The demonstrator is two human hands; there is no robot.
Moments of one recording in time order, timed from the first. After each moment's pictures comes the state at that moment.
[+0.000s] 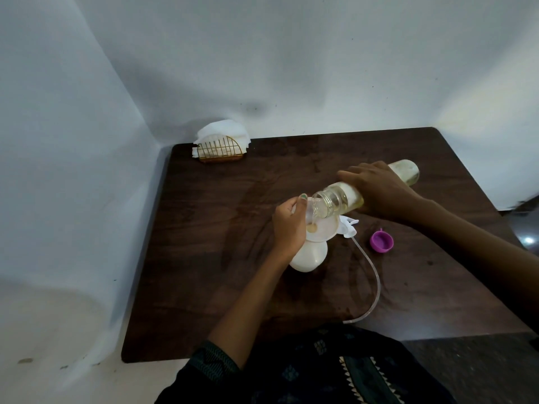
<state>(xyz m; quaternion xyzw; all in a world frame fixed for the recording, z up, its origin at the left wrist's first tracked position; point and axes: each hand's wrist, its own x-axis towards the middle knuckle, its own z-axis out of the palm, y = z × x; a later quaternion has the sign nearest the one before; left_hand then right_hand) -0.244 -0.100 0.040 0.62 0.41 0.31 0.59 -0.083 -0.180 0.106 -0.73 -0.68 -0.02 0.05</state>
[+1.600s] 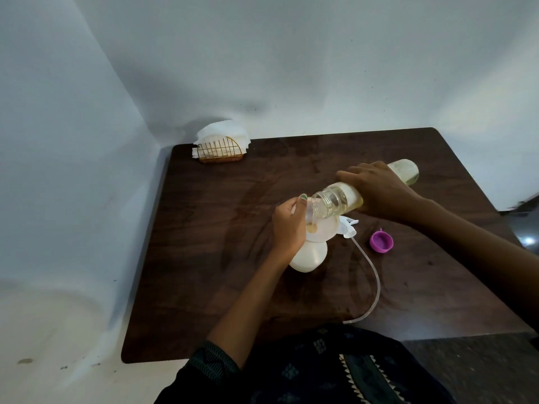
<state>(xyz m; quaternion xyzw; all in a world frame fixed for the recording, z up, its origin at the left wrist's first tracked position) -0.246 -0.100 0.043 0.62 0.40 0.31 0.59 -0.085 -0.179 0.105 -0.73 -0.68 -0.02 0.05</state>
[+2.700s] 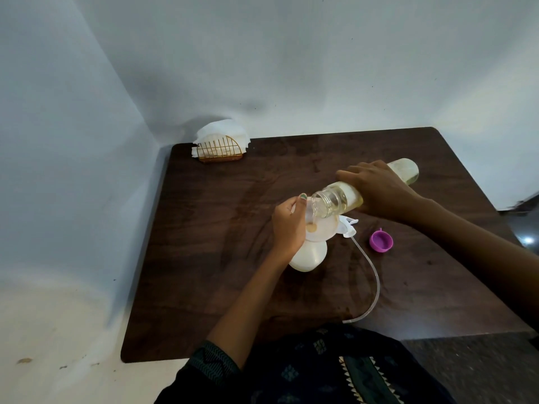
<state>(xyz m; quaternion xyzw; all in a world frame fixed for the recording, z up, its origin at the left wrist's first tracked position) -0.245 -0.099 0.040 0.62 0.41 0.31 0.59 -0.085 -0.179 0.107 -0.73 -0.68 -0.02 0.05</state>
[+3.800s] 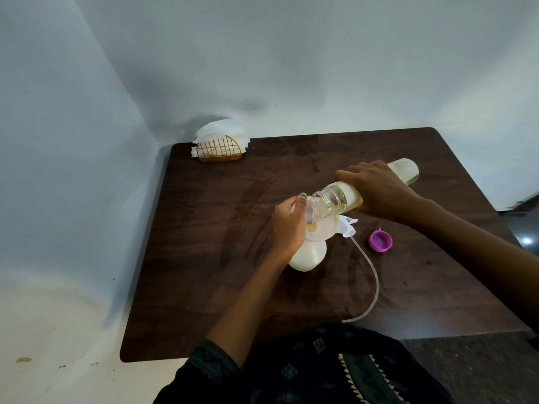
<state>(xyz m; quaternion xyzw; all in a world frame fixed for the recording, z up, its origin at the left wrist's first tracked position) -0.246 -0.099 0.040 0.62 0.40 0.30 0.60 -0.087 -0.180 0.108 -0.73 -0.68 -0.02 0.05</state>
